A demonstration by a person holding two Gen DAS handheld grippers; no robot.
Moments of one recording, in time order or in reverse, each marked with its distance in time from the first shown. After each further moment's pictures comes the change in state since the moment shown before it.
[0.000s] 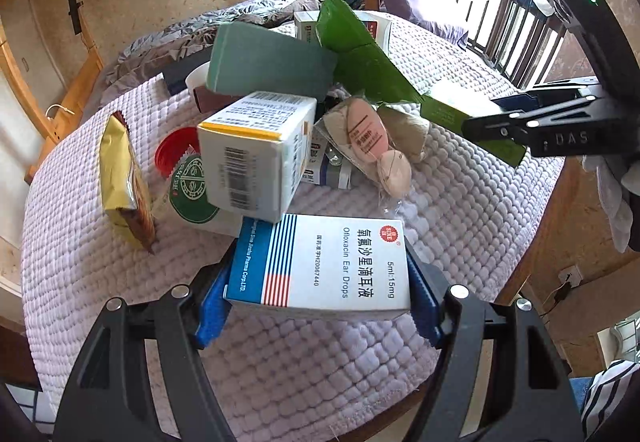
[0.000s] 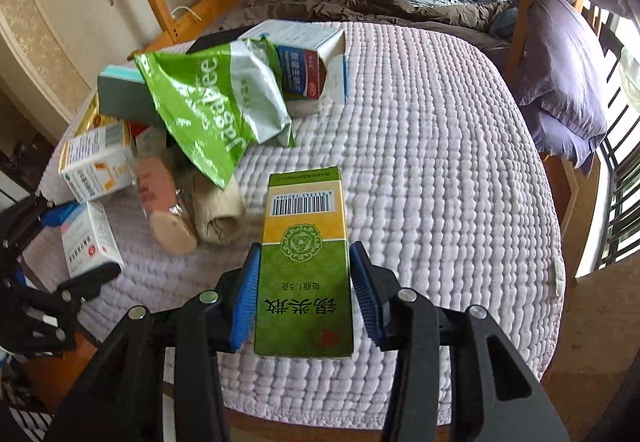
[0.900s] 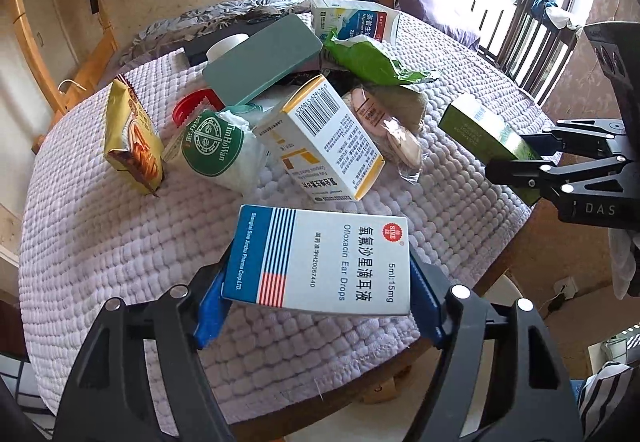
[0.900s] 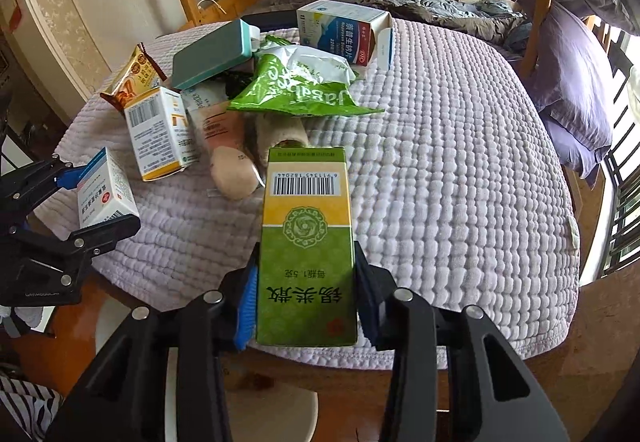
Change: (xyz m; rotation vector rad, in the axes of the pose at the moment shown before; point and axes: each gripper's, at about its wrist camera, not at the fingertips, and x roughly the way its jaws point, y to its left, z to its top) left arm -0.020 0.003 -0.029 -0.076 -0.002 0.009; right arm -0.021 0.028 -0.056 -0.053 -0.038 0.049
